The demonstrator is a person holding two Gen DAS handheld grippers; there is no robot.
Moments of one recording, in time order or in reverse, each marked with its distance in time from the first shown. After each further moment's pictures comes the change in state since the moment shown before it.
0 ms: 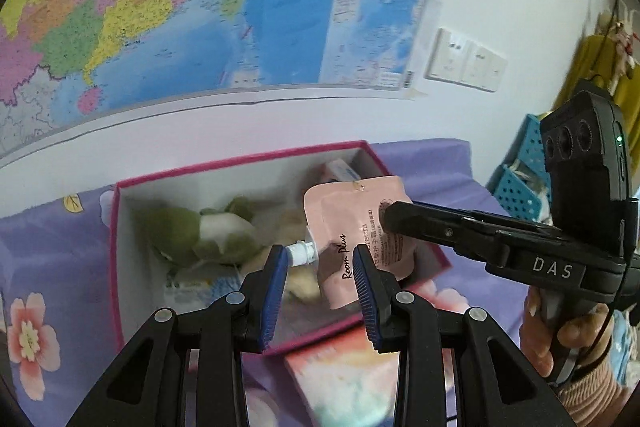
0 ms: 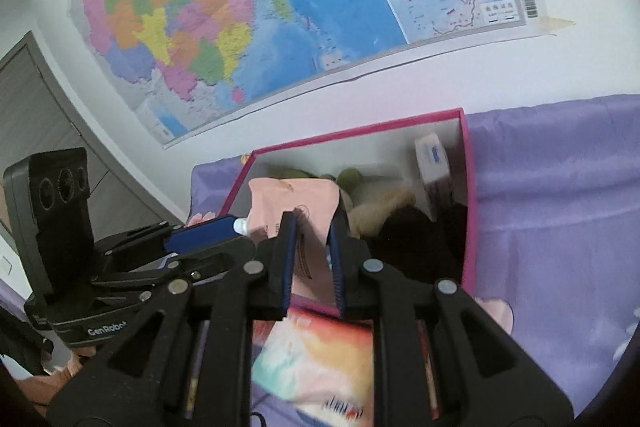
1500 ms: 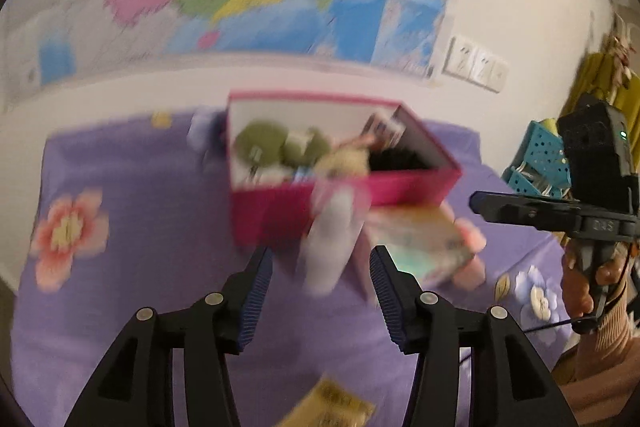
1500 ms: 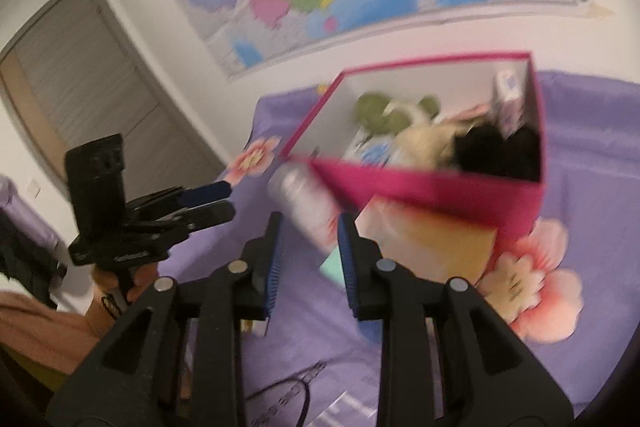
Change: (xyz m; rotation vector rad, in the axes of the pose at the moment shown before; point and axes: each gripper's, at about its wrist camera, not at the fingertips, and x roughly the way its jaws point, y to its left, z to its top) left arm -0.096 0.045 -0.146 -0.117 -0.068 0.048; right arm -0.028 0.050 -0.073 -0.156 0.112 0.155
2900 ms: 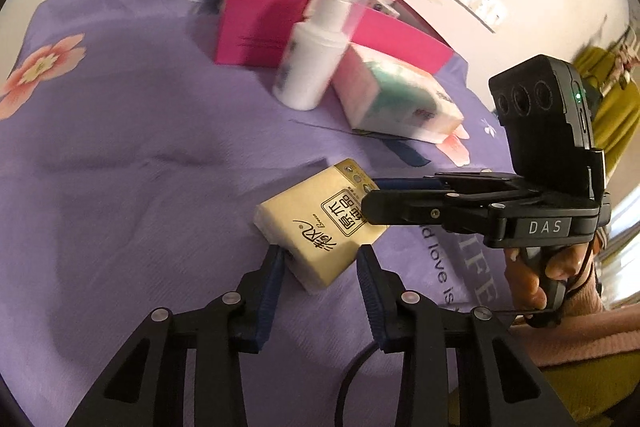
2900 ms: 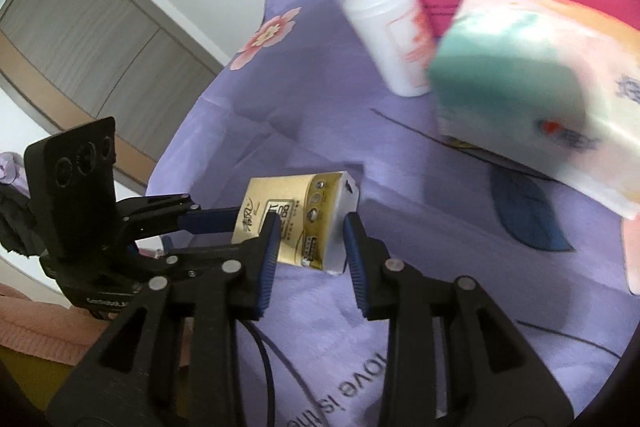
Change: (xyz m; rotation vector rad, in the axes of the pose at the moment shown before) left arm 0.014 -0.006 -0.099 -0.100 0.239 -0.137; right arm 0.105 0.035 -0.100 0.051 0.328 0.088
